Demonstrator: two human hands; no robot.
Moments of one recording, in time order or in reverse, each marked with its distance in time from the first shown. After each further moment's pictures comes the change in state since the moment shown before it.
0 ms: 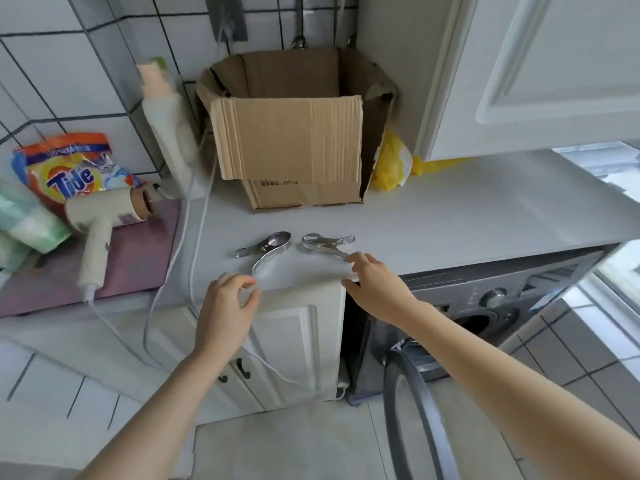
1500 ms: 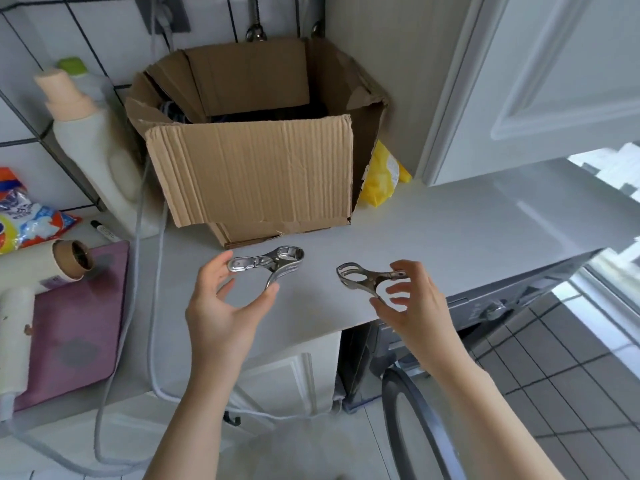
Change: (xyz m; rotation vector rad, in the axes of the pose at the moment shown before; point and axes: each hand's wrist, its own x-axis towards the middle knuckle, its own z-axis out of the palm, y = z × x) left_hand 0.091 0.047 0.019 -0.649 0.118 -0.132; right_hand 0.011 0.024 -0.026 0.383 0.447 0.169
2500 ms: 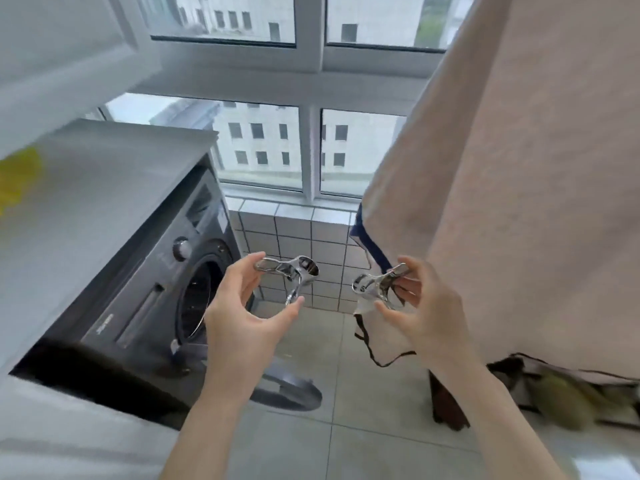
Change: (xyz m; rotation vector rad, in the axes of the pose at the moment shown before) left_hand -0.345 0.131 0.095 -0.209 -1.196 0.356; right_hand -0.440 0.013 -0.213 -0.144 0.888 0.635
